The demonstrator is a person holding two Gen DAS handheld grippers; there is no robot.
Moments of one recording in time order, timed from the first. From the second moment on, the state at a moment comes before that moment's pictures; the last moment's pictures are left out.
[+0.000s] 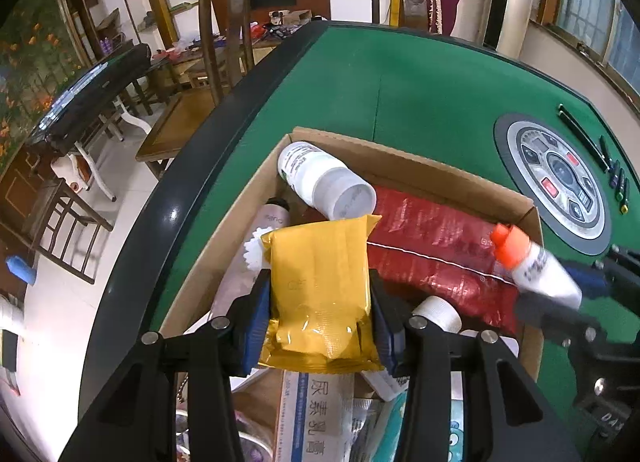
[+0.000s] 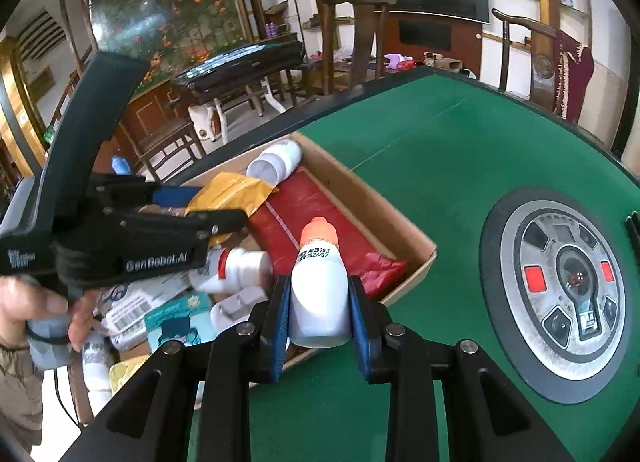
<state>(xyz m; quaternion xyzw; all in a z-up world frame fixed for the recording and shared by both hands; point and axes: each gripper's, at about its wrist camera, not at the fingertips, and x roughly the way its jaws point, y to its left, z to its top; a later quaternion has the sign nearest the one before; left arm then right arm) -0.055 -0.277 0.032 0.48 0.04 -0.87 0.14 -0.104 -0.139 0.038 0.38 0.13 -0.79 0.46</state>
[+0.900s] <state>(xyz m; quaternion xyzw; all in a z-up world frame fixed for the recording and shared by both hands) -0.057 -0.275 0.031 0.47 0.00 -0.86 0.17 -0.127 -0.169 0.027 0.38 0.10 -0.79 0.47</state>
